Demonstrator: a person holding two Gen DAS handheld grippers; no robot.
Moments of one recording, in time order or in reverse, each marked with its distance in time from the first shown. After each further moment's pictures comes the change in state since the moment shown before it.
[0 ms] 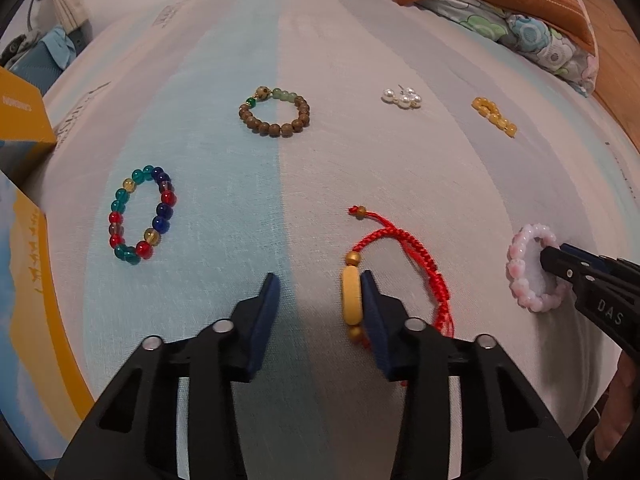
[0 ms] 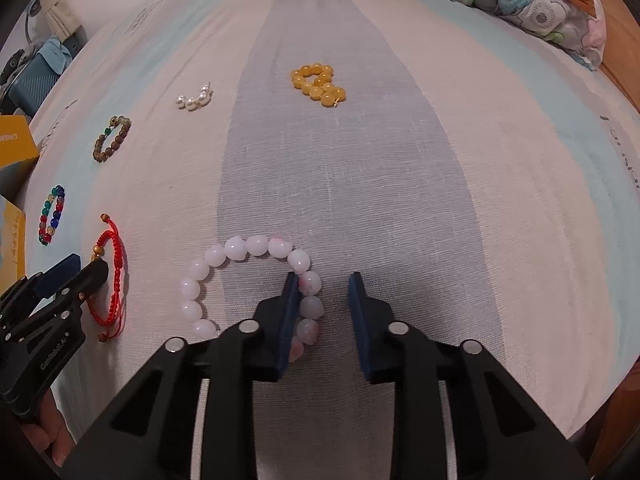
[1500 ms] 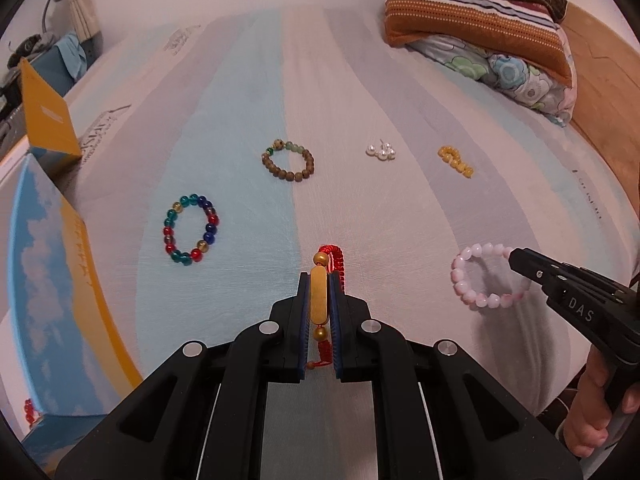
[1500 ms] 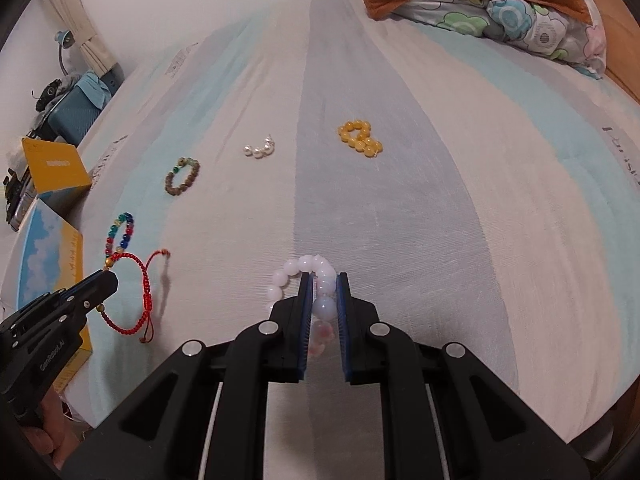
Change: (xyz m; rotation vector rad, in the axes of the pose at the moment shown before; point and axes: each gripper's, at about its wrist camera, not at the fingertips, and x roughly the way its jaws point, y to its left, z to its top) left arm -0.080 0.009 -0.006 -0.034 -0.108 -0.048; right arm -0.063 0.003 -0.014 0.029 -0.144 0.147
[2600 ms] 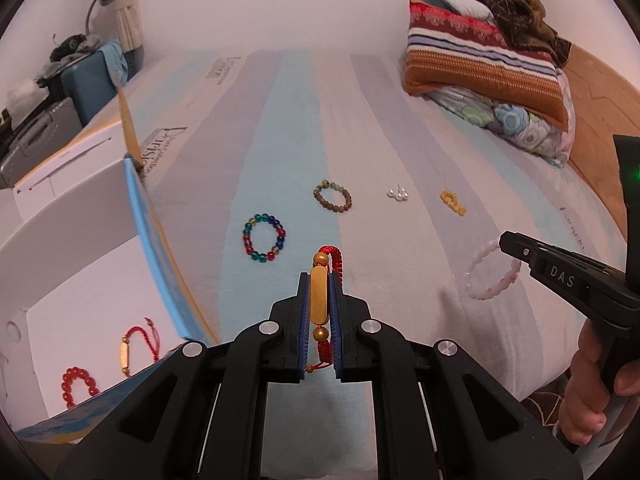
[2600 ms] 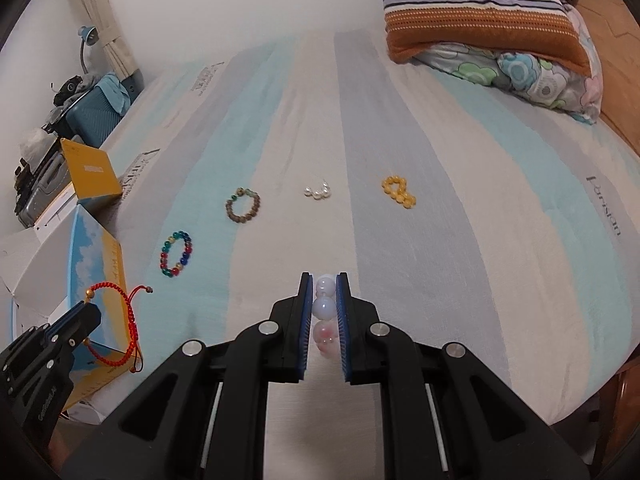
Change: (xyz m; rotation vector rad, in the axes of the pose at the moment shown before) left arm -0.102 0.036 -0.019 -0.078 -0.126 0.037; right arm -0.074 0.072 0.015 -0.070 -0.084 -0.029
